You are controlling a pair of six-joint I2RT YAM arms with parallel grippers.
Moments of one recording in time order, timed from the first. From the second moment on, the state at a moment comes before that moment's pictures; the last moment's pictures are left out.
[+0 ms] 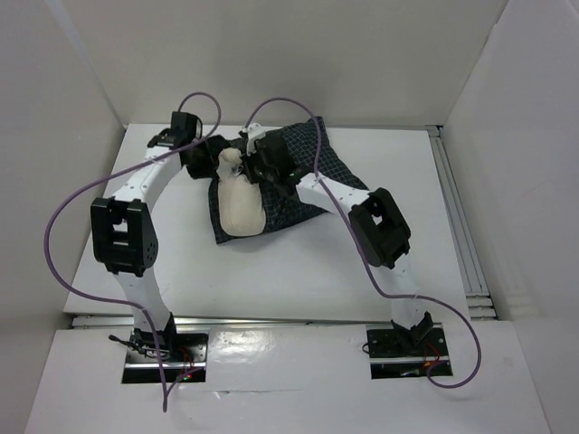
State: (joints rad) left arm -0.09 1.86 1.58 -0.64 0.08 -0.47; right arm 0.70 2.23 1.75 0.05 -0.07 0.09
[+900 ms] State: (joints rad) left arm -0.06 1.75 1.59 -0.71 -0.01 -0.19; right arm 0.76 2.63 2.49 -0.30 -0.29 -0.08
